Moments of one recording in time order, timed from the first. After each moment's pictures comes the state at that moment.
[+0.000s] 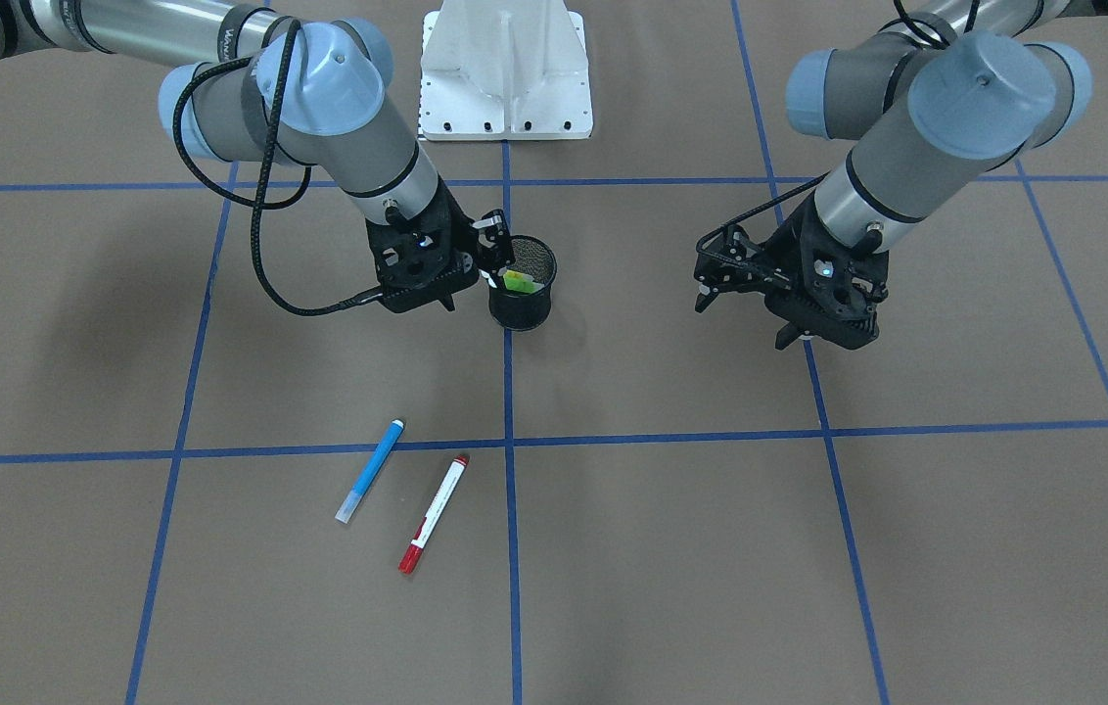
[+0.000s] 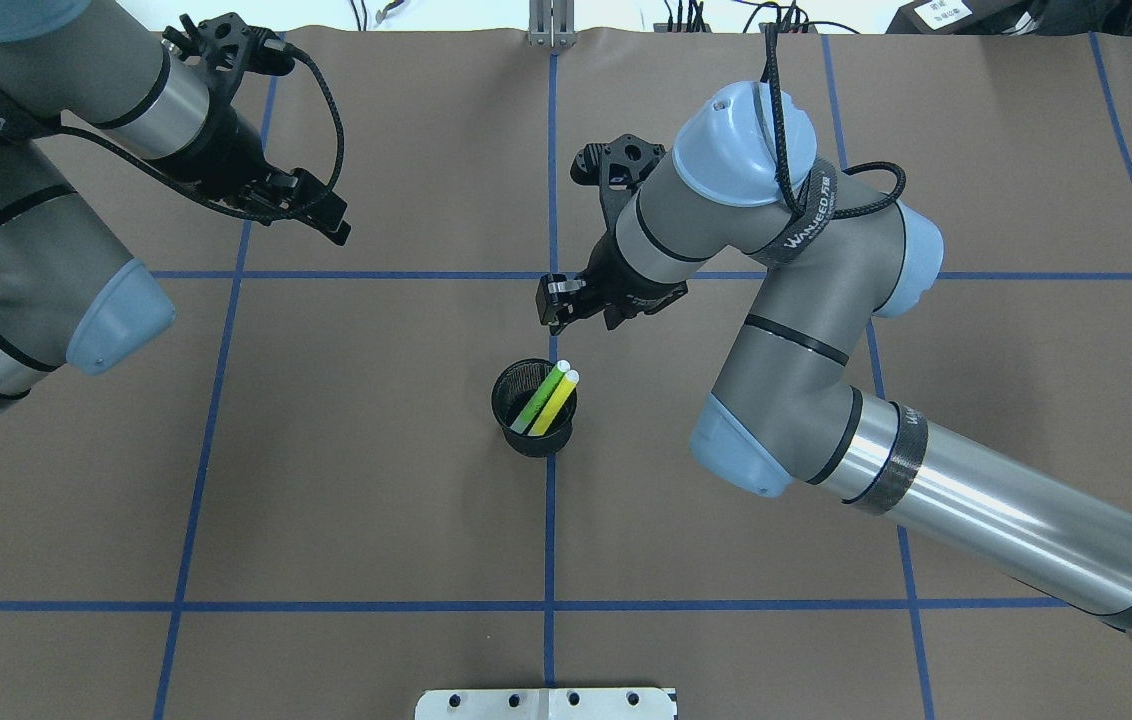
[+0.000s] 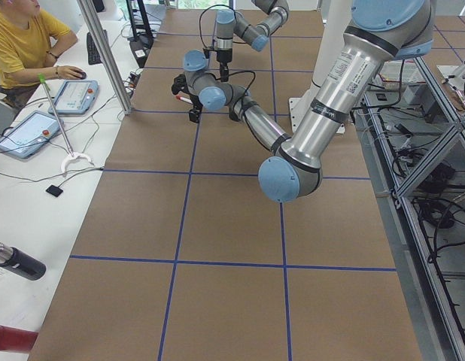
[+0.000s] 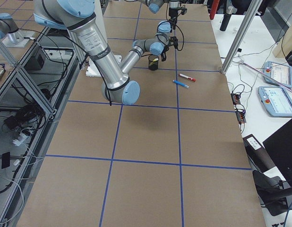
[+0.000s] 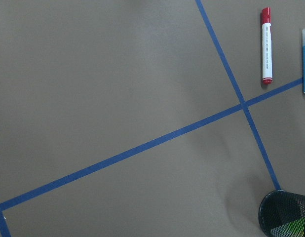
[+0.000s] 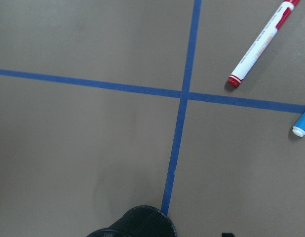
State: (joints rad) left arm -0.92 -2.10 -1.73 -1.77 -2.28 -0.65; right arm 0.63 -0.87 1.63 -1.31 2.10 1.02
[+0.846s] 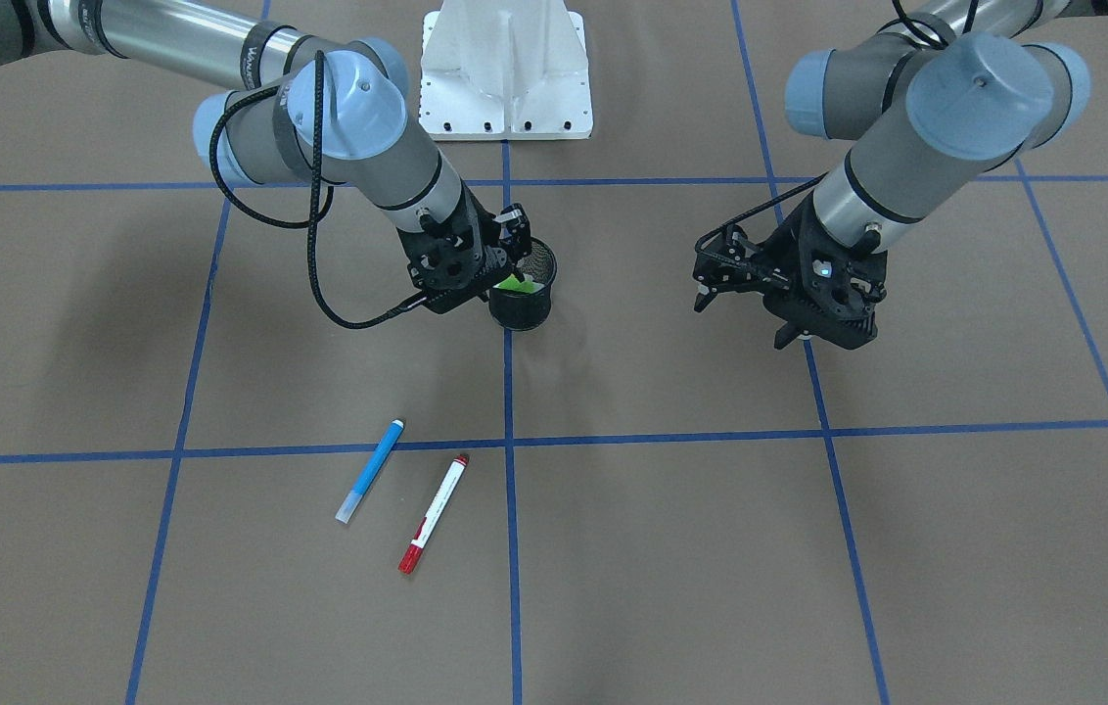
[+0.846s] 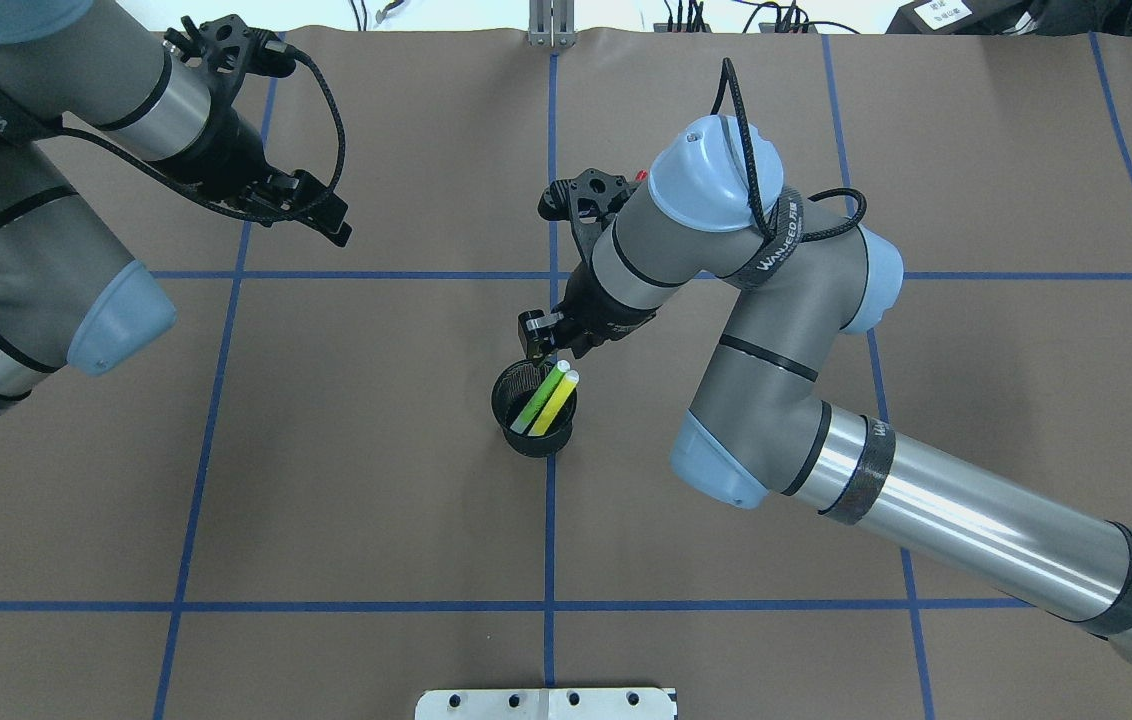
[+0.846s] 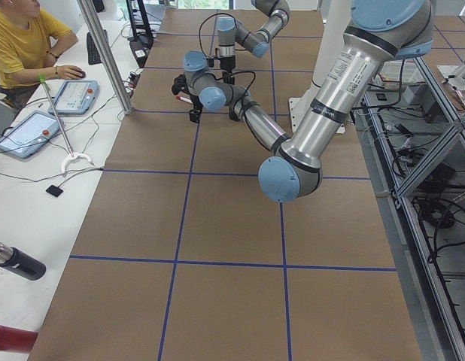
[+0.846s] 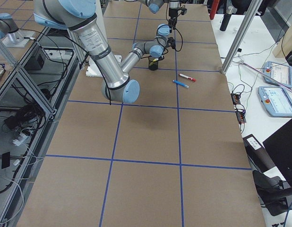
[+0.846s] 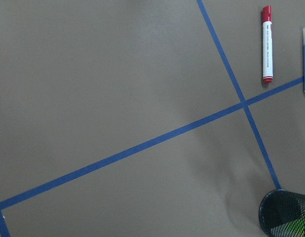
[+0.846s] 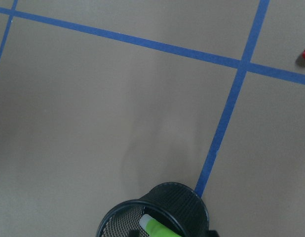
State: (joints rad) left arm -0.91 -2.10 -1.73 -1.77 -2.28 -0.65; right arm 0.60 -0.85 1.55 -1.22 2.14 0.95
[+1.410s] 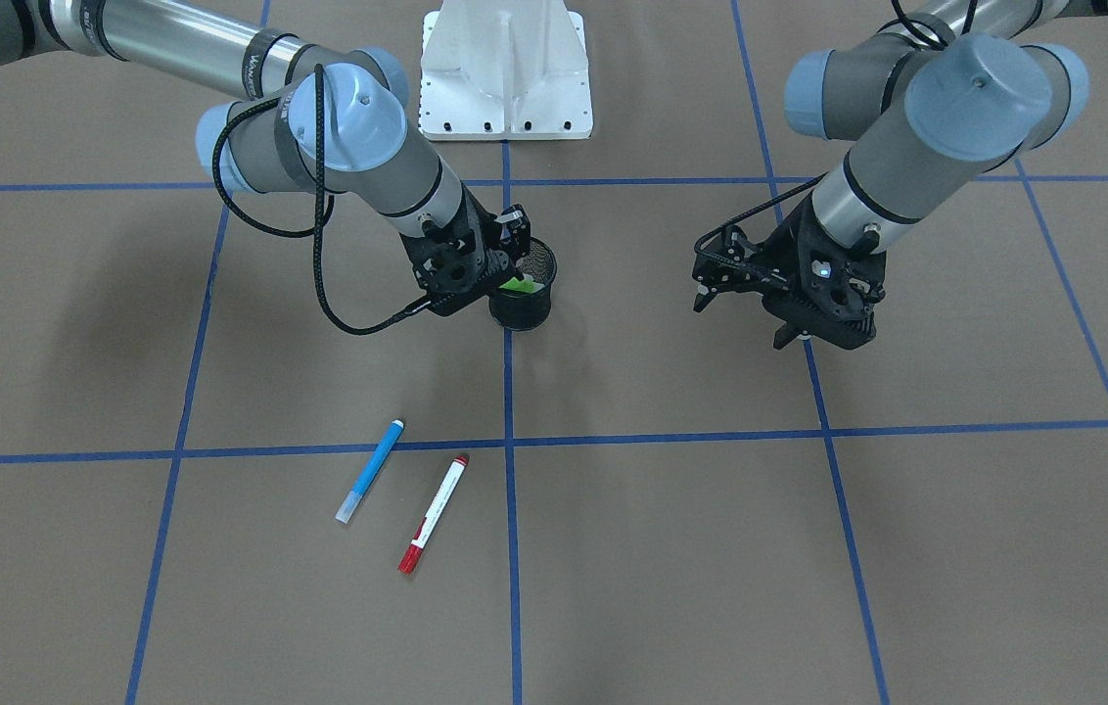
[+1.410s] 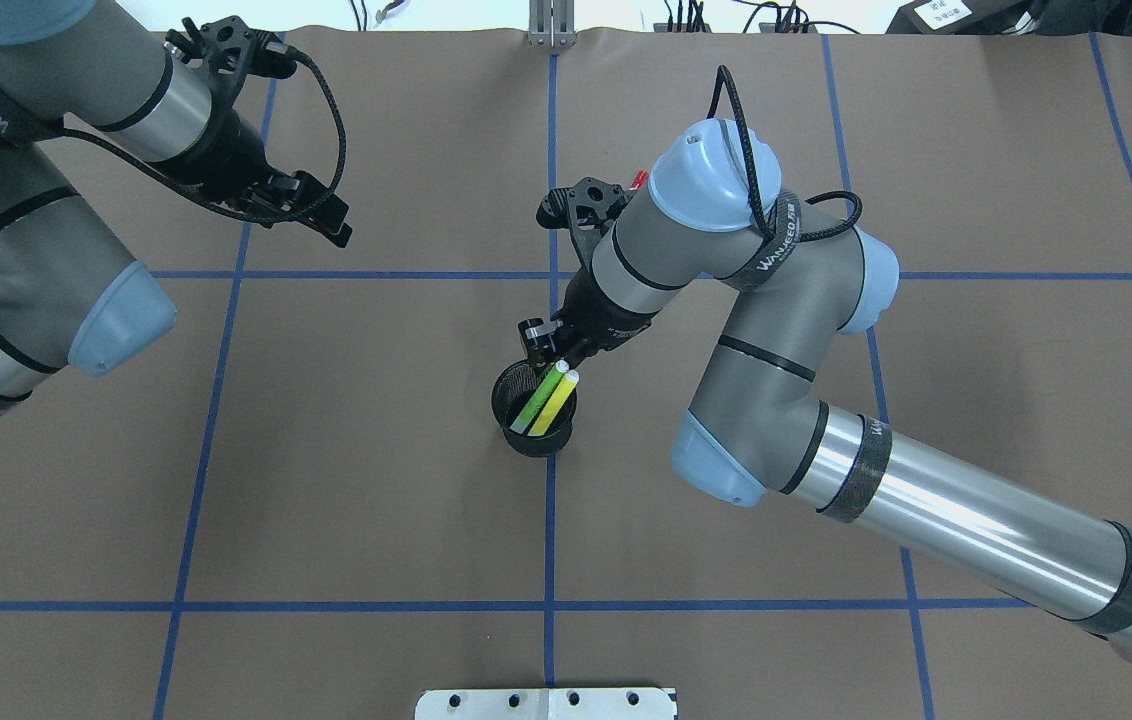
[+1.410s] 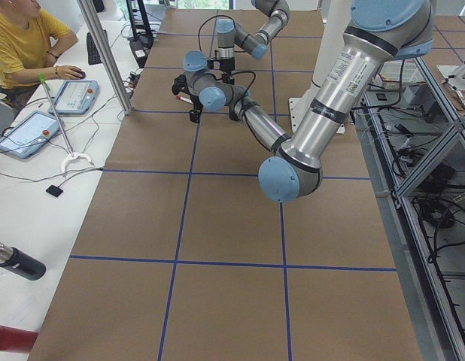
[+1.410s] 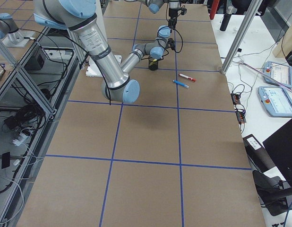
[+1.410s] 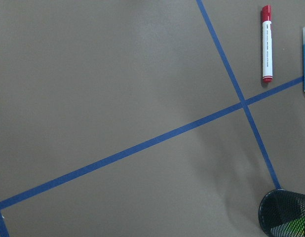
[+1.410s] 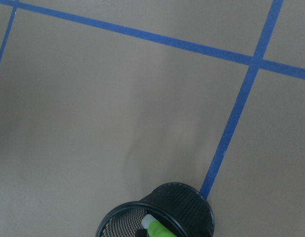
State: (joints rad) left arm -0.91 -2.10 -1.73 -1.77 -2.28 -0.66; right arm 0.60 -0.86 1.55 -1.21 2.19 0.95
